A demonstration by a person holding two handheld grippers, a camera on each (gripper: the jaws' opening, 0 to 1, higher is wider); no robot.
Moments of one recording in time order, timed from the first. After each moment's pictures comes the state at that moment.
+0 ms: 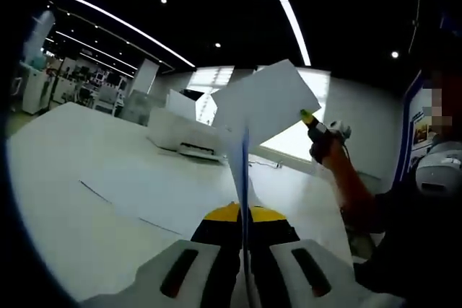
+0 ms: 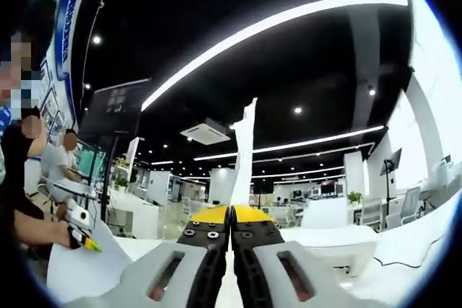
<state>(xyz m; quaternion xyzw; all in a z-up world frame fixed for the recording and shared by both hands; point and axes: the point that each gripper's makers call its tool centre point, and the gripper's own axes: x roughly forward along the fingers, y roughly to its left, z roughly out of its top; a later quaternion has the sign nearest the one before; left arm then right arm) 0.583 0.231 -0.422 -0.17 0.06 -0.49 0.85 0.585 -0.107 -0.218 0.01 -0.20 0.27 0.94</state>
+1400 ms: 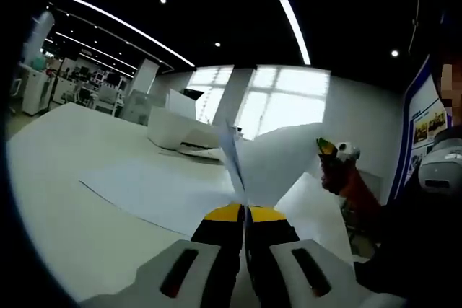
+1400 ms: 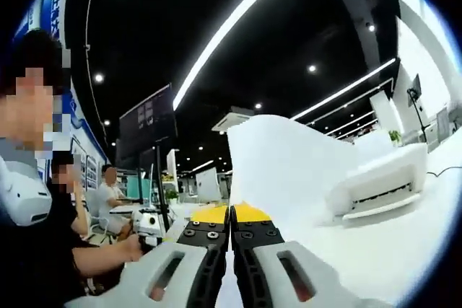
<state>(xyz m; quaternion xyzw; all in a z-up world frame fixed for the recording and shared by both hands) 0.585 0.230 -0.423 -0.16 0.06 -0.49 0.85 0.524 -0.035 -0.323 0.14 -0.10 0.39 0.90</state>
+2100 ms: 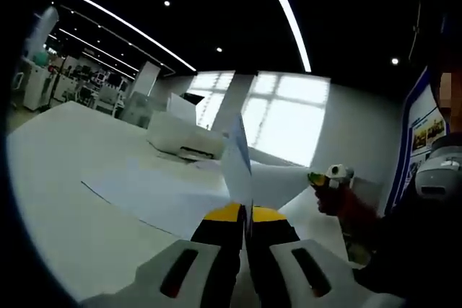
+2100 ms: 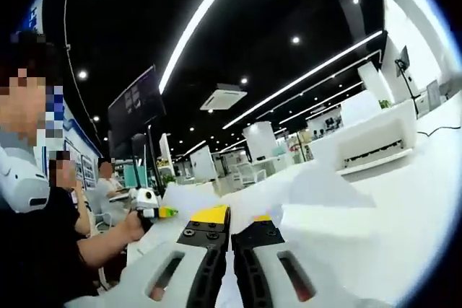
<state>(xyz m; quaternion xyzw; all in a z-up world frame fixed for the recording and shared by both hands) 0.585 0.235 -0.417 -0.19 0.05 -0.49 0.85 0.521 -0.043 -0.385 0.17 -0.02 0.38 0.91</state>
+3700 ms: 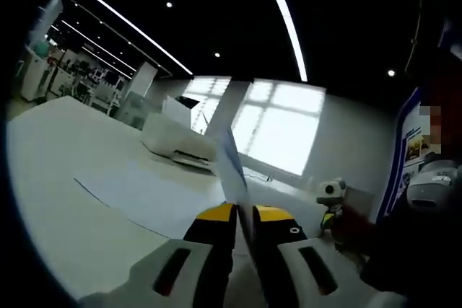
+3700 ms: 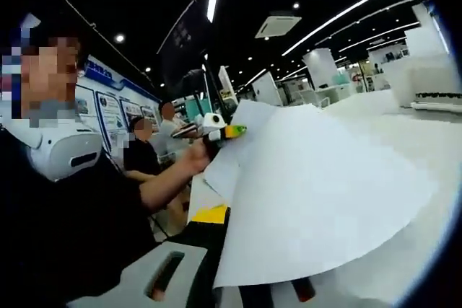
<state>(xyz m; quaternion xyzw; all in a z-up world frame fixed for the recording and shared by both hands) 0.584 0.235 -0.410 -0.22 0.04 -0.50 0.84 0.445 0.036 -0.449 0.08 0.17 0.59 0.79</state>
